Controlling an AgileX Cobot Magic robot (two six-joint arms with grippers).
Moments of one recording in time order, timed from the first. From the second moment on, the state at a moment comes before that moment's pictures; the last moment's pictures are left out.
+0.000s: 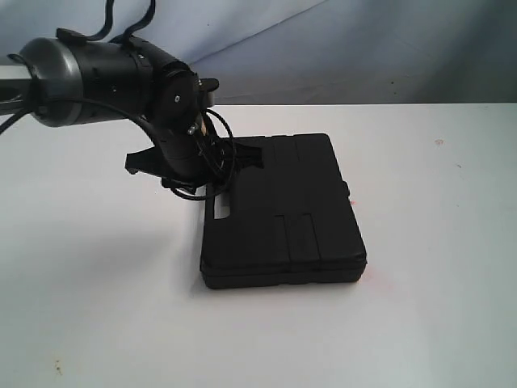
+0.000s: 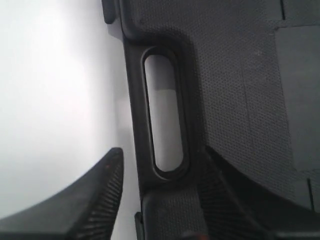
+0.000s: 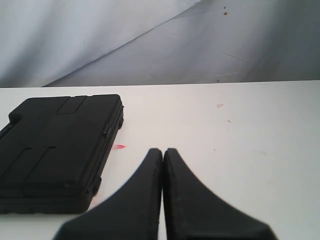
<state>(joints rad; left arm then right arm) -0.60 2.00 -1.45 0.15 0.77 -0.67 0.21 0.00 0.00 0.18 0.26 -0.10</state>
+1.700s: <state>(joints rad) -0.53 2.20 -1.51 0.13 0.70 -0.66 0.21 0.00 0.00 0.18 0.26 -0.10</state>
